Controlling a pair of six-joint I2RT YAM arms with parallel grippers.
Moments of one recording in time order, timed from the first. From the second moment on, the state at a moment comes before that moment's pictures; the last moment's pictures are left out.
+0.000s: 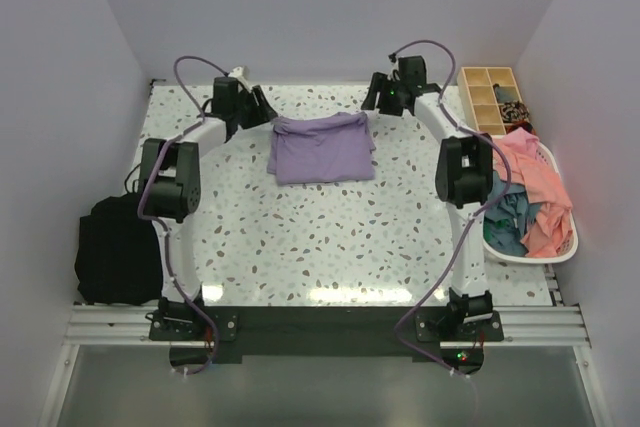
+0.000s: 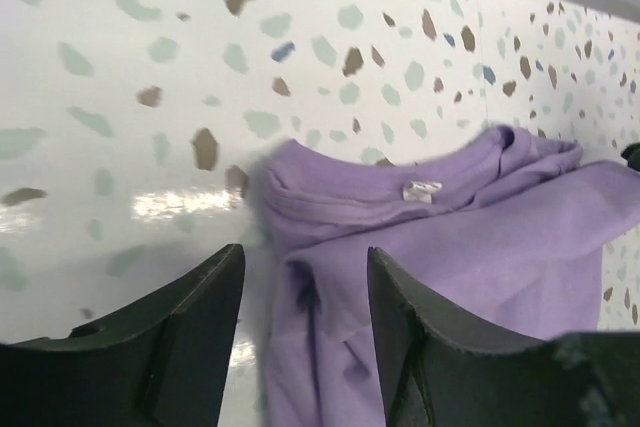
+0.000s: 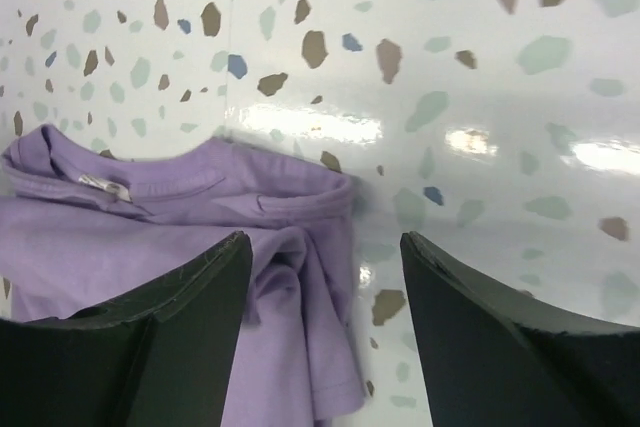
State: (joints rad) left arm -0.14 2.17 1.56 0.03 0.28 -0.45; right arm 0.18 2.44 2.15 -0.44 -0.27 0.36
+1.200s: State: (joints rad) left arm -0.25 2.22 1.53 0.11 0.66 -0.46; right arm 0.29 2.44 2.08 -0.47 -0.41 0.37
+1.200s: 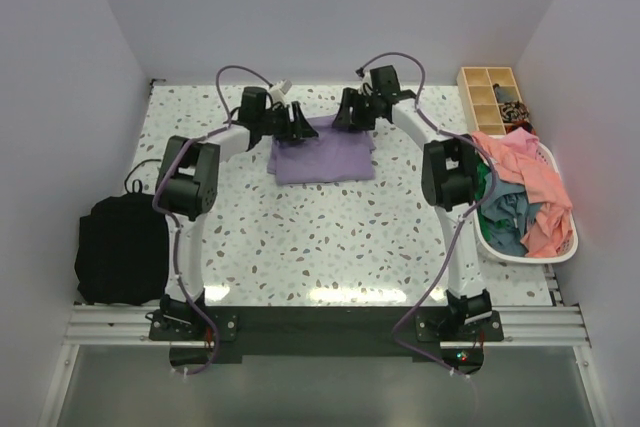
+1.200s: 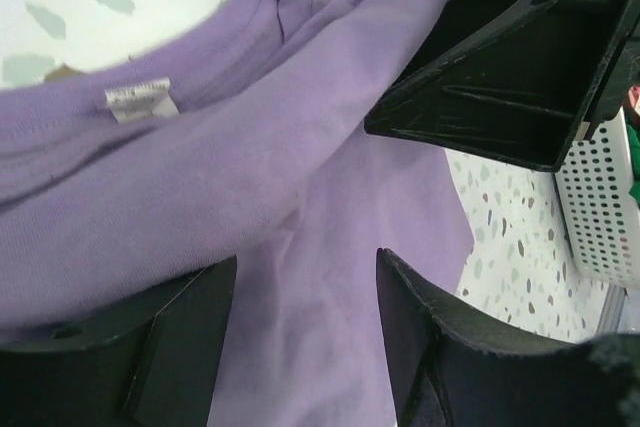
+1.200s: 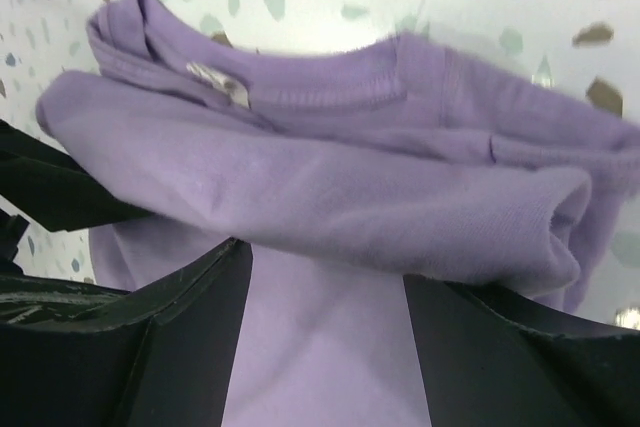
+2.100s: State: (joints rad) left arm -0.12 2.36 1.63 0.22 0.61 -0.41; right arm 0.27 2.57 2.23 -0.34 -0.29 0.39
